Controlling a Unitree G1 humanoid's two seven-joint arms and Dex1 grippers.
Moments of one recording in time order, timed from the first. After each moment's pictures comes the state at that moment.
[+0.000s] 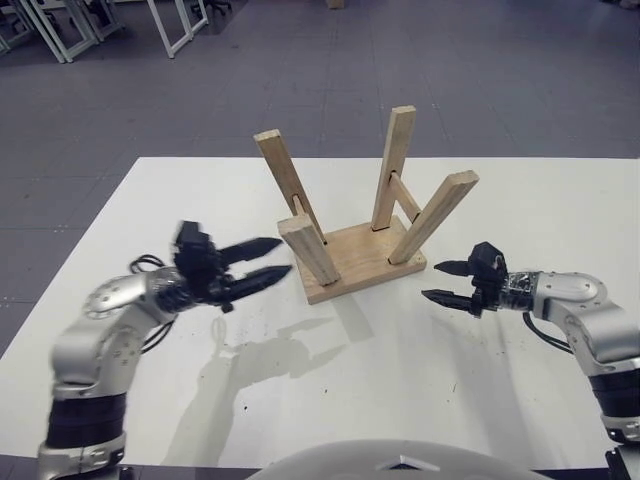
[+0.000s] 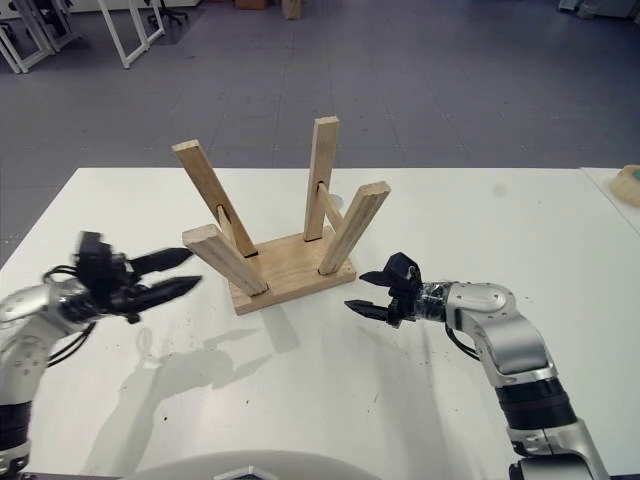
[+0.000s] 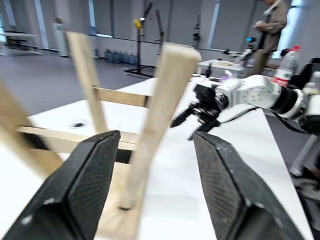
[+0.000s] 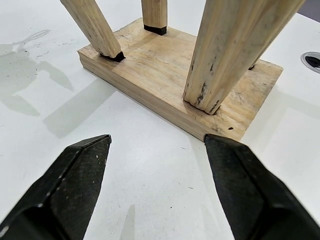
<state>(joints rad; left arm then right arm) 0.02 0.72 0.37 -0.28 -0.83 0.50 -1.11 -0.16 -0.69 0.10 -0.12 0.34 0.50 0.98</state>
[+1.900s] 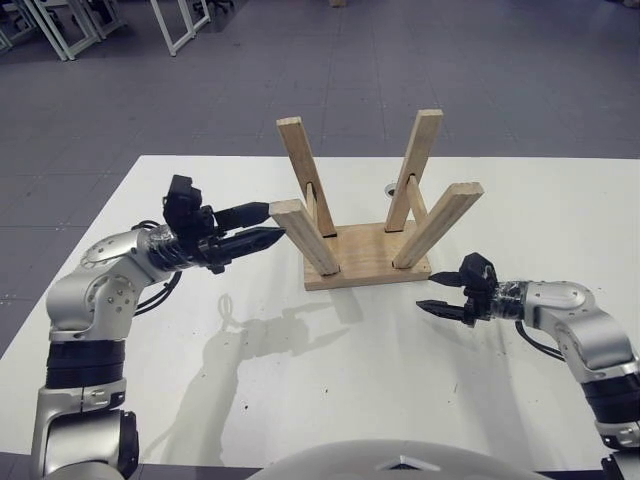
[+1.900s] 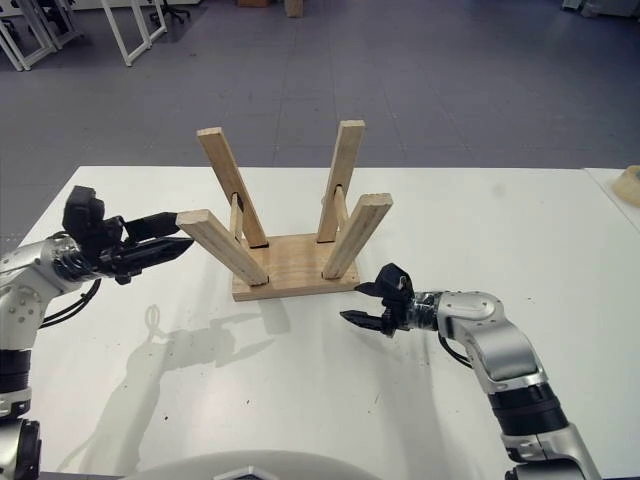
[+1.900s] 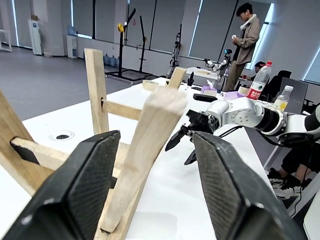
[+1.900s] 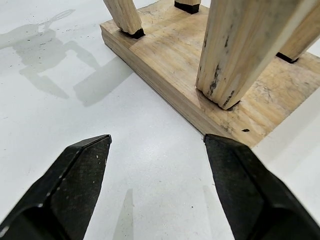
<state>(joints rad) -0.29 0.72 0.15 0.01 -0.80 0.53 -1.24 -0.14 -0.67 0.14 -0.13 0.32 0.52 0.97</state>
